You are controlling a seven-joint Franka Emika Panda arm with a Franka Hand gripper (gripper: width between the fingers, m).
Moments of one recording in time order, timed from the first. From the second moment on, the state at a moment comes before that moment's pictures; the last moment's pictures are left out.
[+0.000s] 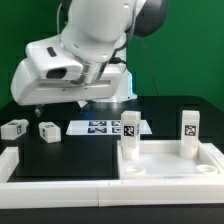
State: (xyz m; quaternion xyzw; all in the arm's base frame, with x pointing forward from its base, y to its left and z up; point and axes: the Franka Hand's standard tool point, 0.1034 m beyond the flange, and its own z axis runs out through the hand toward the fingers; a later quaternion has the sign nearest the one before) arm 0.464 -0.123 0.079 0.91 0.26 -0.29 0.12
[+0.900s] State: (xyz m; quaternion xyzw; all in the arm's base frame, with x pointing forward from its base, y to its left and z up) arm 0.420 -0.151 0.061 0.89 0.23 -0.38 0.11
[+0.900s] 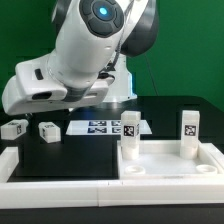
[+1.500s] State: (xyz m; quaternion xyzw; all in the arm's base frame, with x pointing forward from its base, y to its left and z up) arm 0.390 -0.154 0.036 0.87 0.21 -0.43 0.12
